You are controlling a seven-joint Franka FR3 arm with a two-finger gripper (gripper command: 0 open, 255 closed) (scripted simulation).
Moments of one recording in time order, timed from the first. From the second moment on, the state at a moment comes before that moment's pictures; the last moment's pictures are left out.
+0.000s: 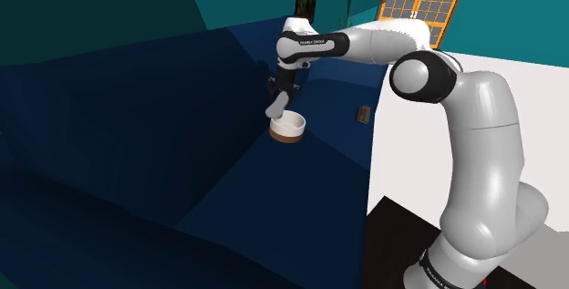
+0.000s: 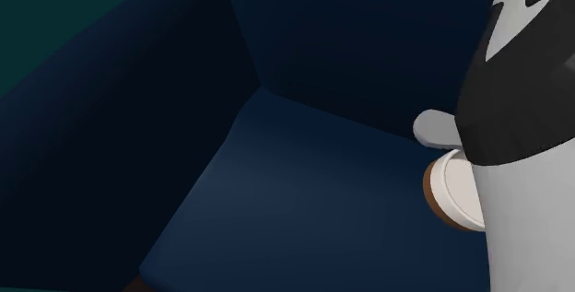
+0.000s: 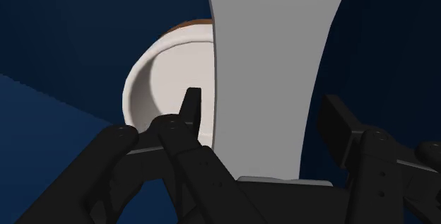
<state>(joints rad) -0.33 0.57 0.27 -1.26 -0.09 1.92 0.98</state>
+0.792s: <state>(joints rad) -0.38 0.72 0.25 -1.09 -0.09 1.90 0.88</state>
